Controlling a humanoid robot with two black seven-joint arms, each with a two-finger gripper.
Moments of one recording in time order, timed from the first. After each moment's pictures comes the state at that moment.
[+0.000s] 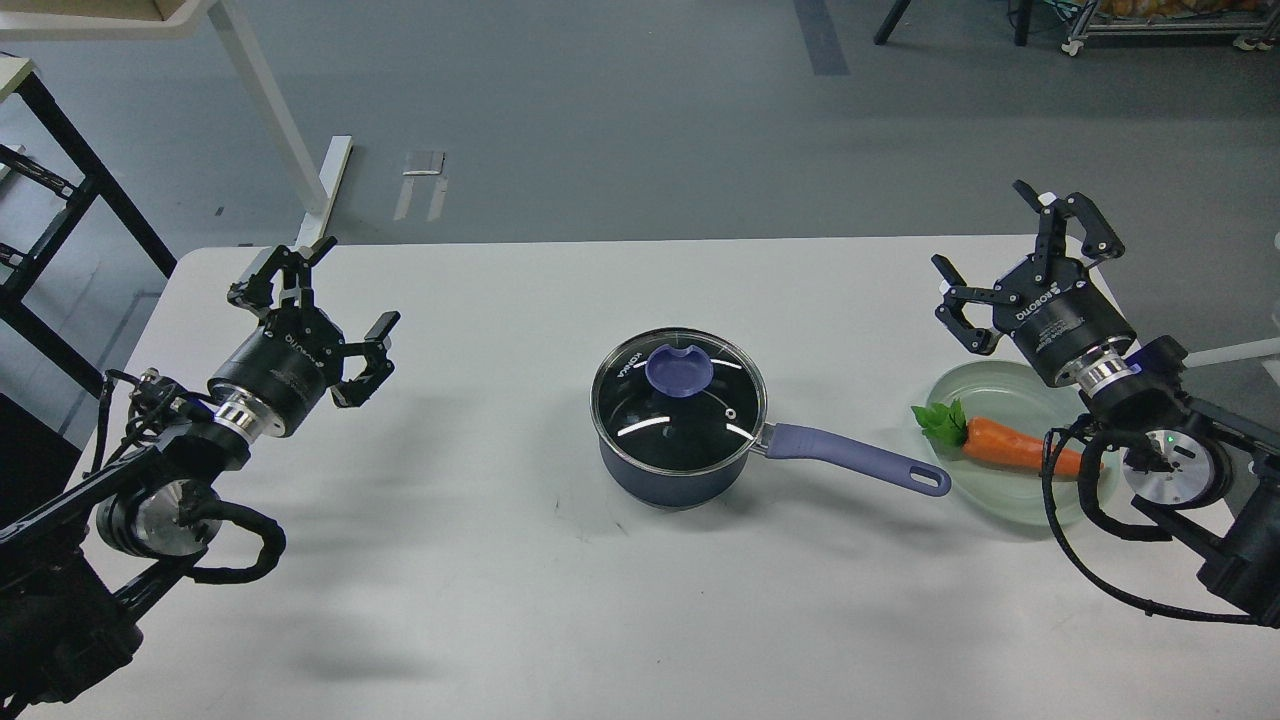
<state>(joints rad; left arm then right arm) -0.39 0.53 -0.77 -1.10 0.12 -0.26 -0.35 0.67 -0.57 0.38 0.91 0.24 0.46 0.49</state>
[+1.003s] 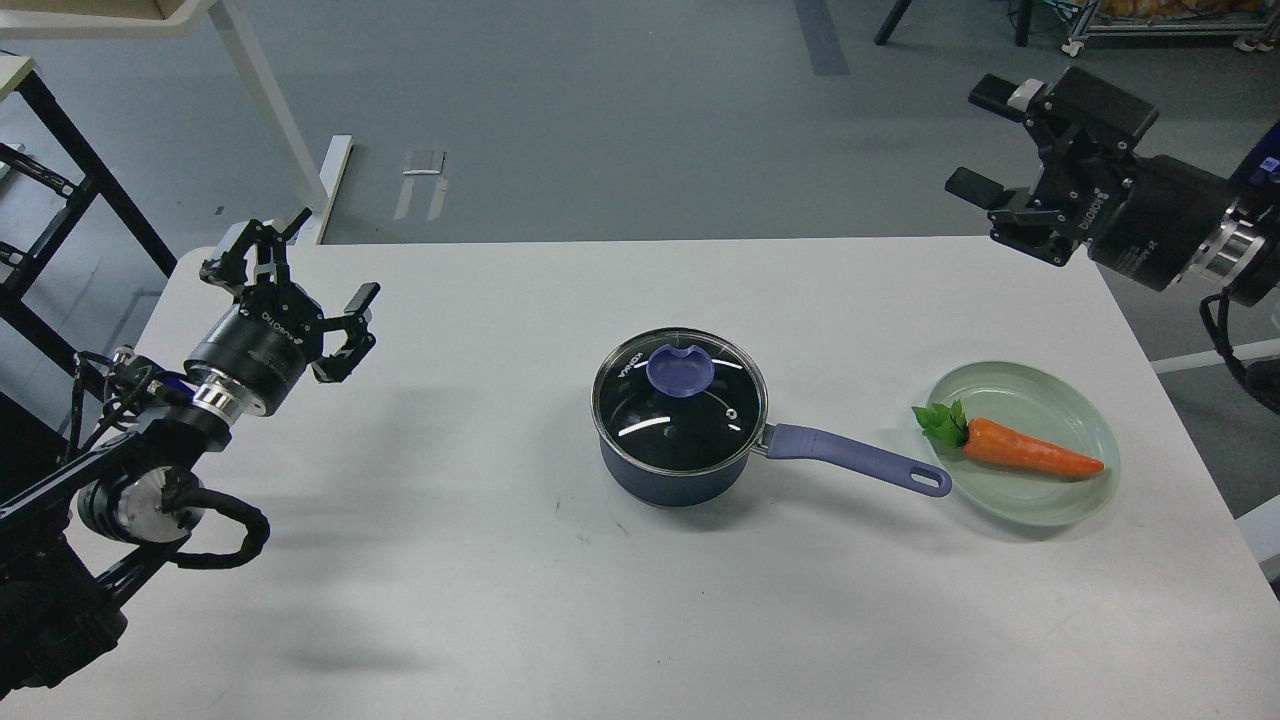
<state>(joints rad) -0.43 0.55 -0.77 -1.08 0.13 -0.30 -0.42 0.94 -0.95 0.39 1.30 -0.67 0.46 0.49</state>
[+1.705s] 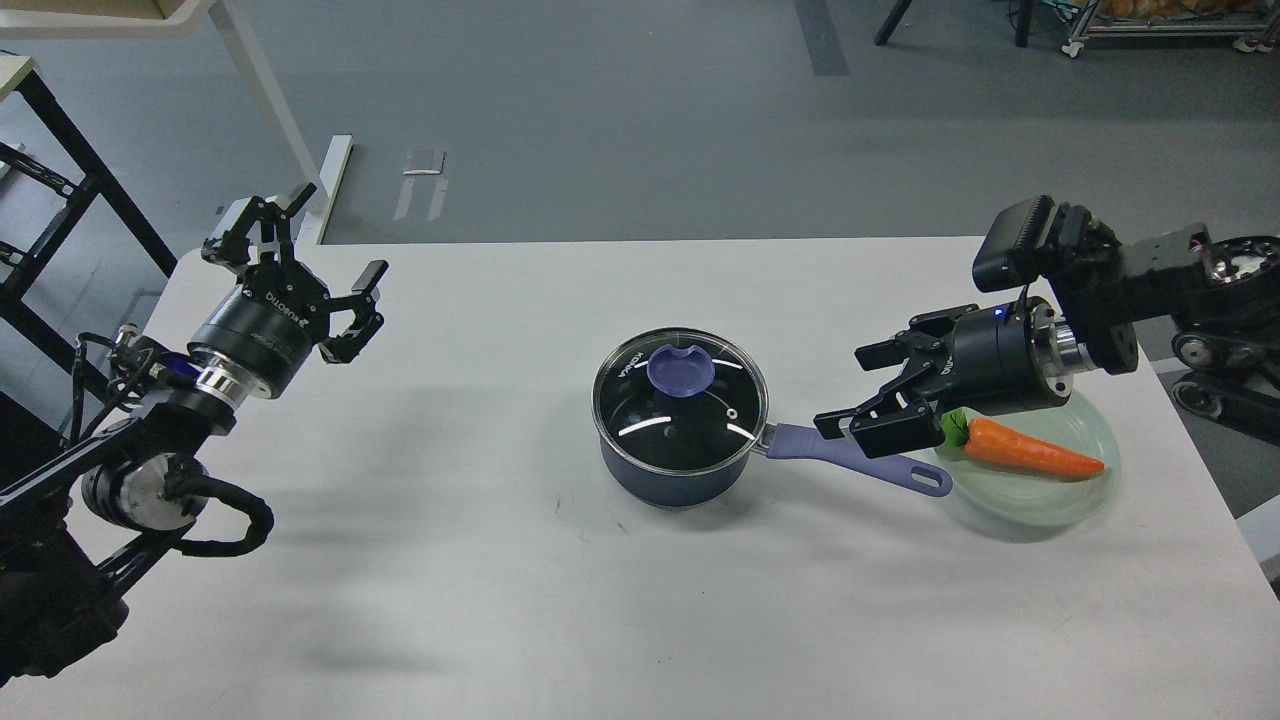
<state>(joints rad) -0.44 0.57 -0.77 -1.14 0.13 -0.28 -0.43 1.30 -0.83 -0.13 1.46 -1.74 0.34 0.49</state>
